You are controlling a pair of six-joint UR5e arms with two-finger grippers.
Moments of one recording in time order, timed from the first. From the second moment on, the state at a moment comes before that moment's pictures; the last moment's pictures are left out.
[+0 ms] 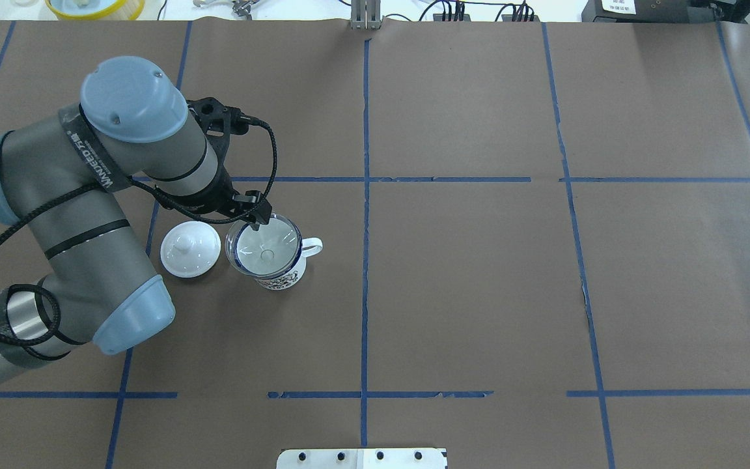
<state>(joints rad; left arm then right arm) -0.67 -2.13 -1.87 -1.40 -1.99 -0.90 1.57 -1.68 1.66 -1.57 2.29 0.01</state>
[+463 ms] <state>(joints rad) -0.66 -2.12 -1.85 -1.40 -1.99 -0.90 1.57 -1.68 1.66 -1.57 2.29 0.01</state>
